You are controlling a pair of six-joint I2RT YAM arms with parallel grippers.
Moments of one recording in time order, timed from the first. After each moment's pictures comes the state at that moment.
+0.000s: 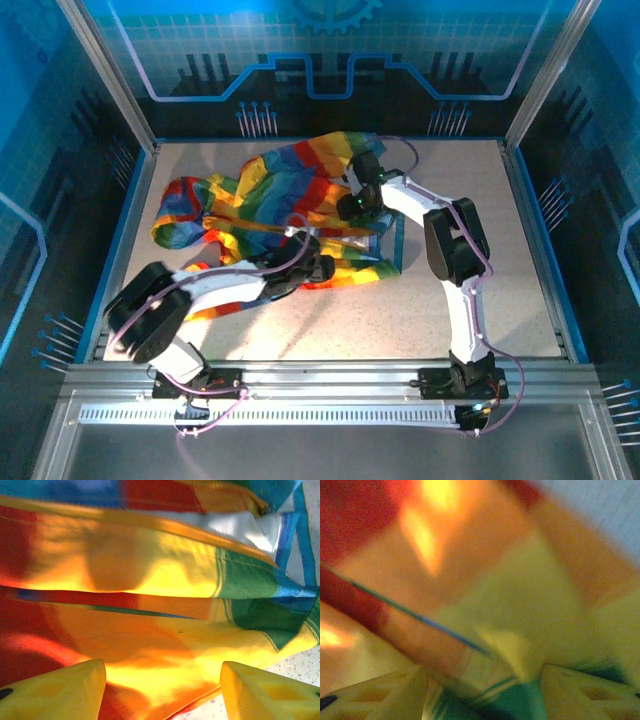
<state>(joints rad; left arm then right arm) -0.77 1.61 0.81 -0.07 -0.11 -0.75 0.41 2.20 1.68 -0.63 -0.10 0.10</state>
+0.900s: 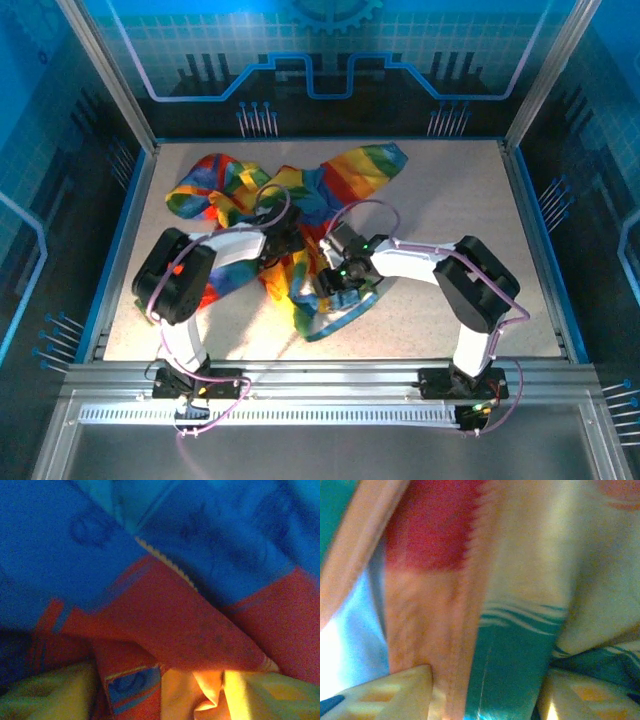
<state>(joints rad) -0.47 1.85 1.07 -0.31 -0.15 -0.80 0.78 1.81 1.04 -0.43 -0.31 0.41</state>
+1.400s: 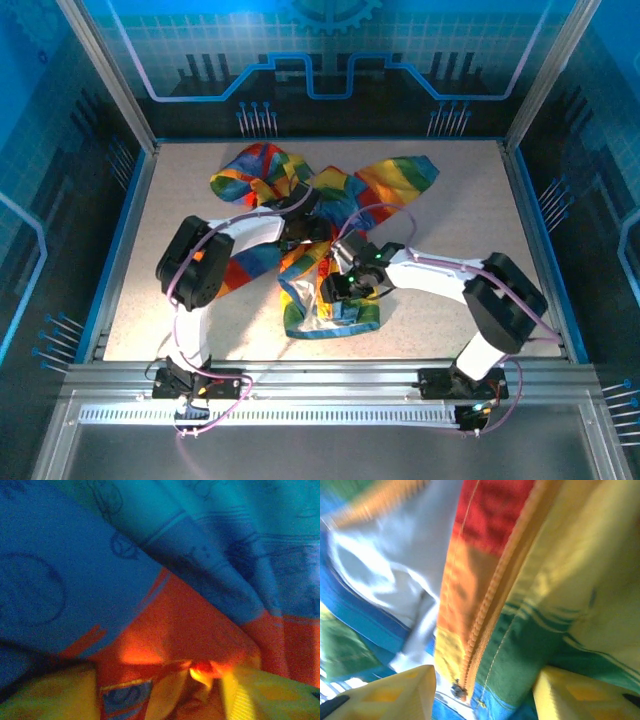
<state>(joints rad) -0.50 1.95 1.29 -0.40 0.05 -0.59 0.78 1.60 0.94 -0.48 -0.25 0.56</state>
